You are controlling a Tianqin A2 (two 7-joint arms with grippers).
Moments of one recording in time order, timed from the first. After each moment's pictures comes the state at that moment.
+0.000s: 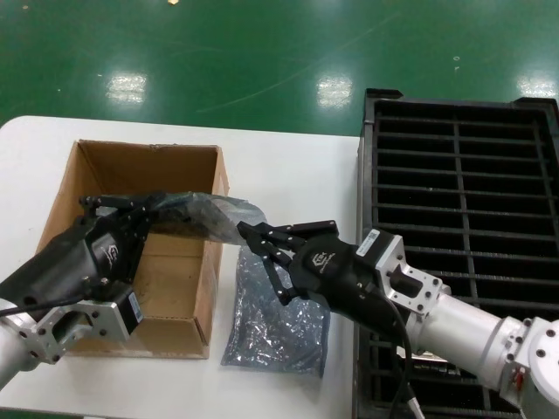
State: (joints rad) left arm -0.11 -0.60 1.58 -1.86 -1.02 0.40 0.20; right arm 0.53 0.28 -2.02 1.36 1.70 -0.58 0.03
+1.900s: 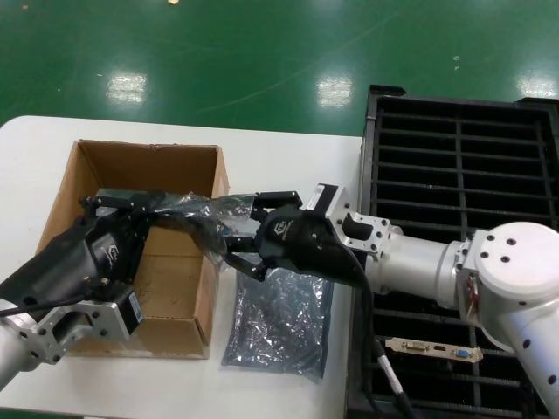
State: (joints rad) left arm -0.11 -0.60 1.58 -1.86 -1.02 0.40 0.20; right arm 0.85 0.12 -2.05 0.93 1.66 -0.79 -0.08
